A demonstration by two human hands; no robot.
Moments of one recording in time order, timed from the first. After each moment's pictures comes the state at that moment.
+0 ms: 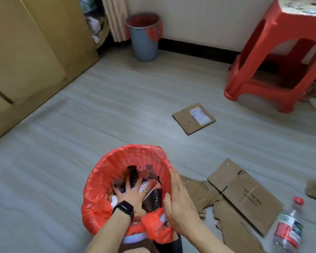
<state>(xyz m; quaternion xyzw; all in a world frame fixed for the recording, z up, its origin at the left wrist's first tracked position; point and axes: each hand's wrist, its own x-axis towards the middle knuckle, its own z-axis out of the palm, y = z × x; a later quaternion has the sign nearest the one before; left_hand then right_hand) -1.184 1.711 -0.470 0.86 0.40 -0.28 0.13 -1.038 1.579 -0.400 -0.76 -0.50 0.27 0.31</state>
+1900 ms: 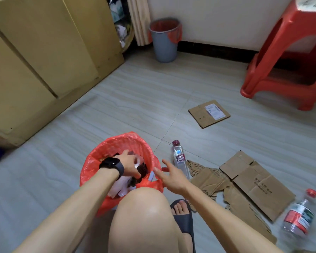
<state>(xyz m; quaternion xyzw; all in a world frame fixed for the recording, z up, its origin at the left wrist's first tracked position) -1.238 1.742 -0.329 0.80 0.49 -0.33 0.14 -1.078 1.603 -0.382 -0.70 -0.42 0.50 0.29</state>
